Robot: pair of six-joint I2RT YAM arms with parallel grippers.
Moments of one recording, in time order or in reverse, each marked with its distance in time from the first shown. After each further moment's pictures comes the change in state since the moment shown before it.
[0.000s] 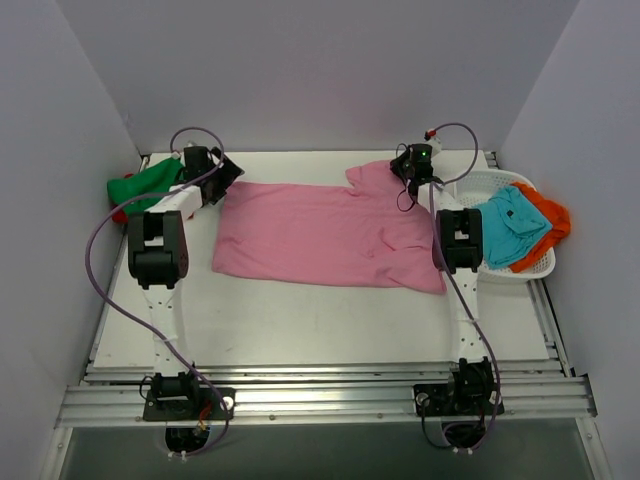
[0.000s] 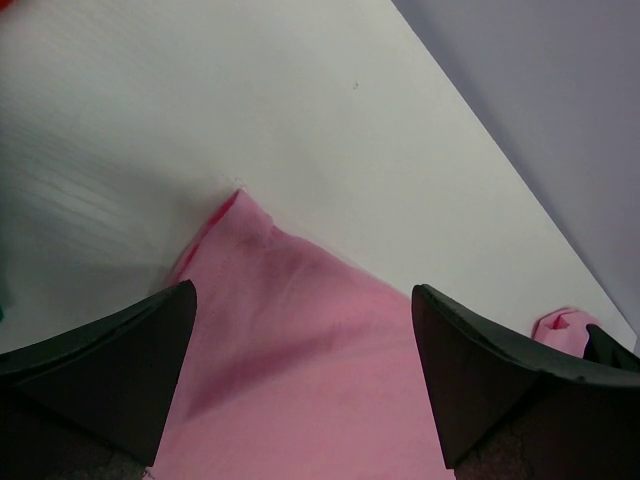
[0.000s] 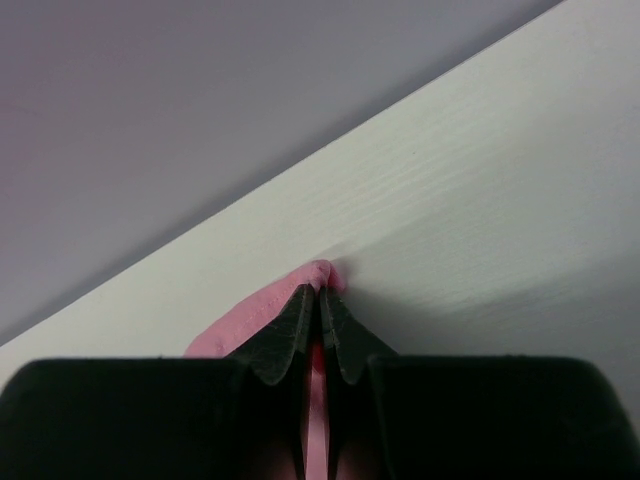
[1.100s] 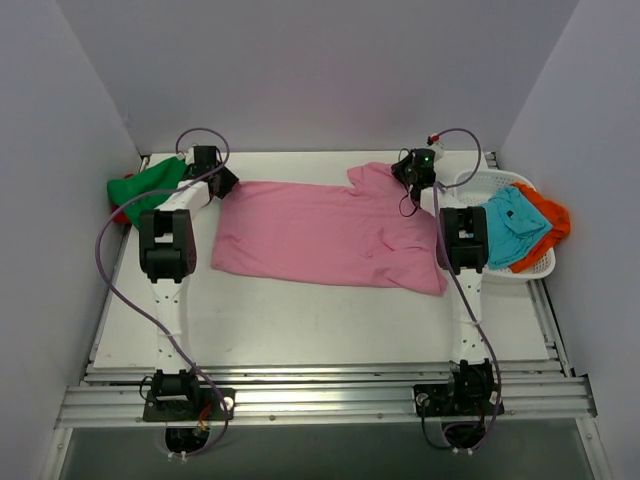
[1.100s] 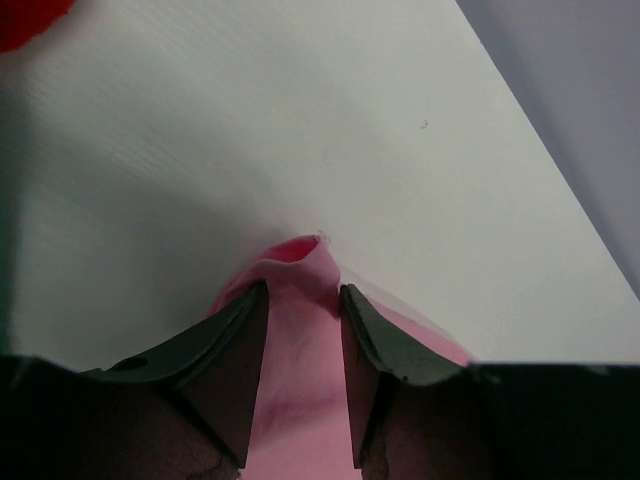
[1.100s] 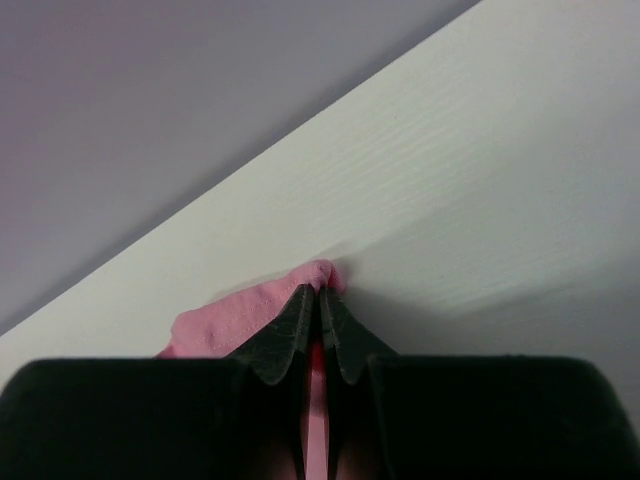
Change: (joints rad) left arm -0.028 0.131 0.184 -0.143 -0.128 -0.007; right arm -0.015 -0.083 -0.171 0.085 -0.014 0.015
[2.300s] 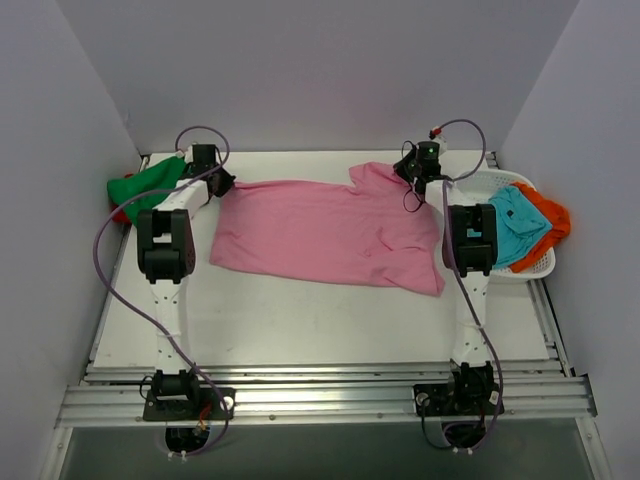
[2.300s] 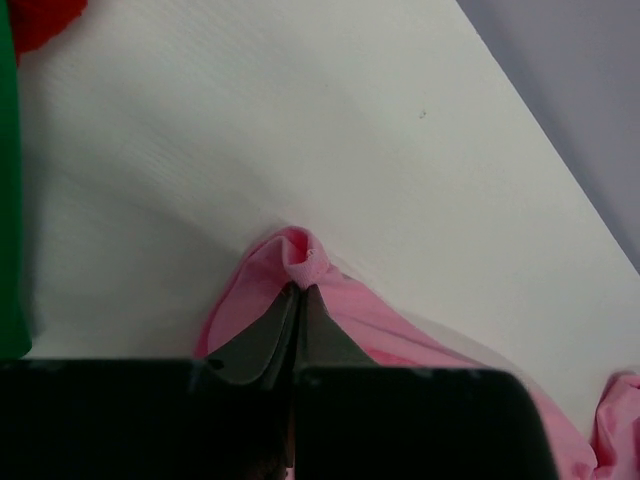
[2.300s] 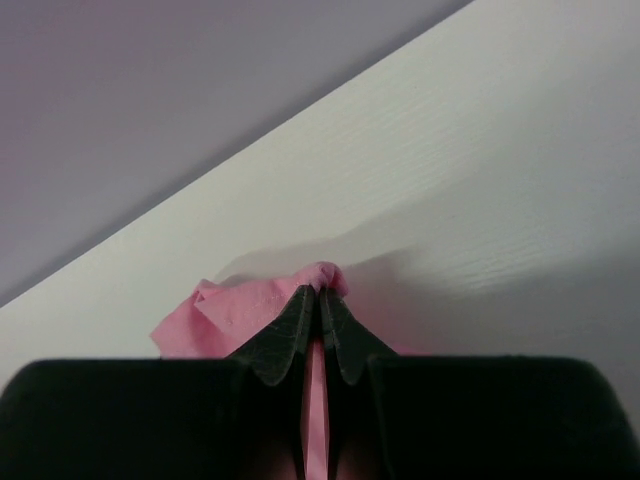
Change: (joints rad) left arm 0.001 -0.008 0.006 -0.017 -0.007 0.032; right arm 0.006 -0.135 -0.090 -0.110 -0.022 -0.027
